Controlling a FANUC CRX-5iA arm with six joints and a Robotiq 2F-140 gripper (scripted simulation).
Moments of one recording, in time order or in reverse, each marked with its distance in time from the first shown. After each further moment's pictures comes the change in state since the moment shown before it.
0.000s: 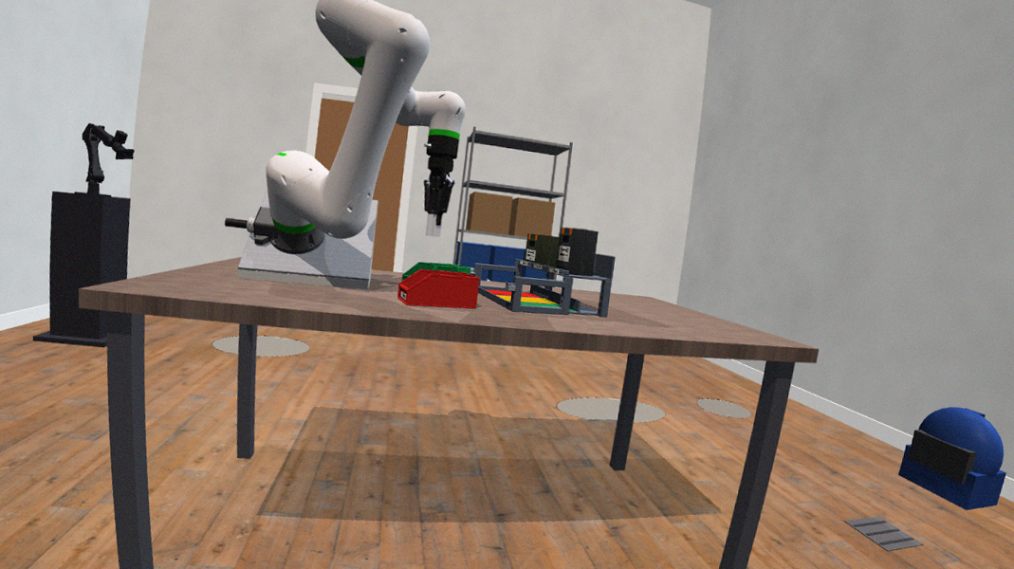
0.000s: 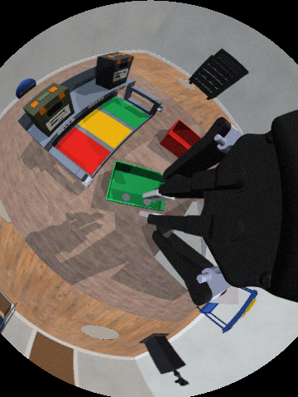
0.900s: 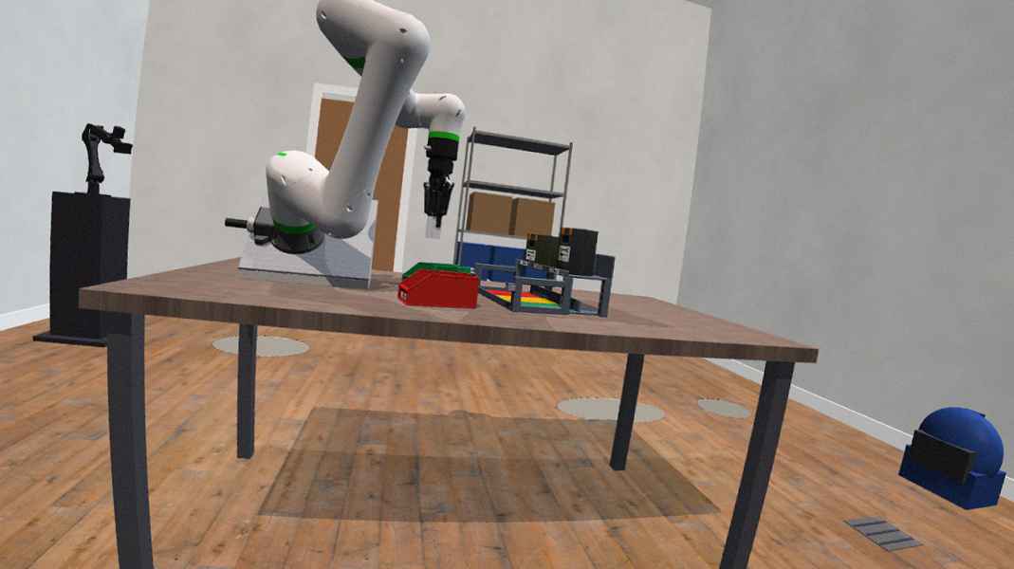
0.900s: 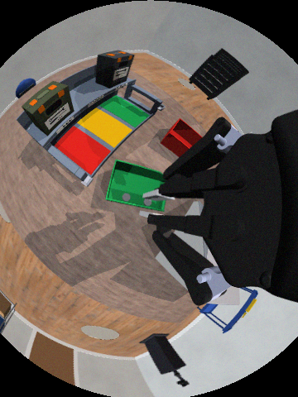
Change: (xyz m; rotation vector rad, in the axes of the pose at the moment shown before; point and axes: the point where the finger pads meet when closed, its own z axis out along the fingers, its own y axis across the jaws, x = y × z) arm 0.000 0.000 0.007 0.000 0.000 0.000
